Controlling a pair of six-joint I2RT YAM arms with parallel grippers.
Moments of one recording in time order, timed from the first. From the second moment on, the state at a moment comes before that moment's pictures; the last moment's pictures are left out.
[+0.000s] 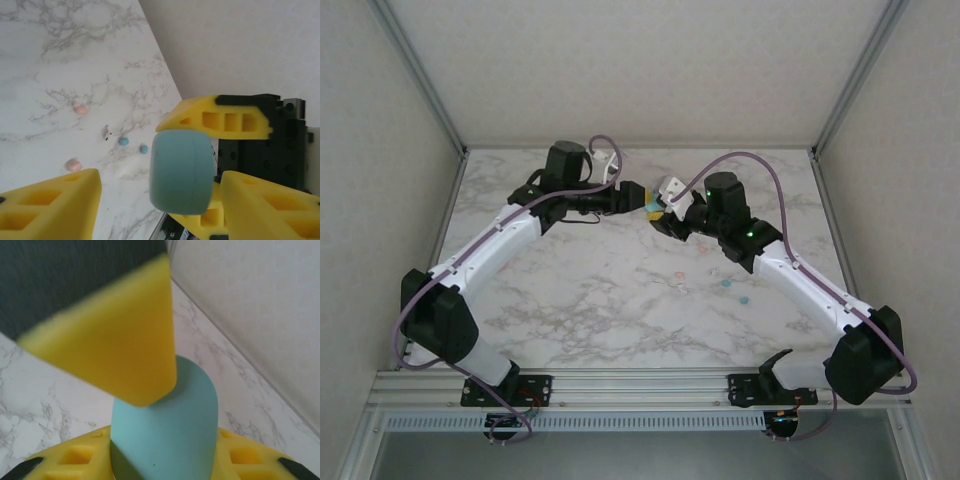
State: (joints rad) left arm -0.51 1.56 1.39 -0.39 0.79 -0.60; right arm 0.59 1.31 1.09 -0.19 -0.36 -0.44
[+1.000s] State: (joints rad) left arm -0.54 1.54 1.37 -0.17 0.80 -1.01; right arm 0.43 1.20 0.83 0.31 -0.56 -0.24
